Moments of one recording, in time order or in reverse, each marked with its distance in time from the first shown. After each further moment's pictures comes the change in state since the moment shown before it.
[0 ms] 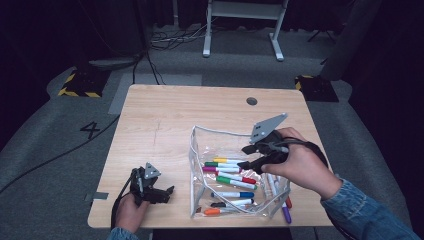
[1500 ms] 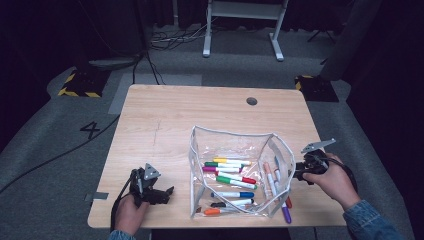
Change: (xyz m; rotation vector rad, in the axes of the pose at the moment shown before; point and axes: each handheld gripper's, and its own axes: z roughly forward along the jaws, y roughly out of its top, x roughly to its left) left arm -0.001 -0.002 -0.001 -0.002 -0.003 -0.003; right arm -0.080 -0.206 0.038 0.067 -0.149 0.501
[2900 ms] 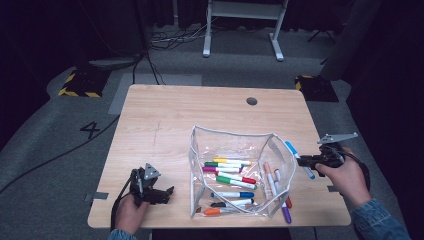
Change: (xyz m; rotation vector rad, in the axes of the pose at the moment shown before) left arm 0.000 0.000 0.000 -0.002 0.003 0.005; right arm -0.004 0.008 -0.054 -0.137 -0.031 0.076
